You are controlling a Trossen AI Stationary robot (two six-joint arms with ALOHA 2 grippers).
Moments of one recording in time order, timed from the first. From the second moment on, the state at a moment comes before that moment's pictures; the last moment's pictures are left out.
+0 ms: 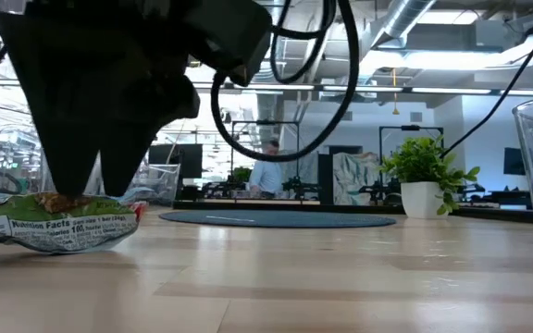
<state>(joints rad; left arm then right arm) -0.47 2.18 1.76 -1.20 0.07 -0.53 1.18 1.66 1.17 -1.38 0.81 1.83</state>
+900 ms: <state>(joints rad) -0.46 2.19 1.87 -1.18 -0.02 -0.54 1.18 1.66 1.17 -1.41 0.81 1.82</state>
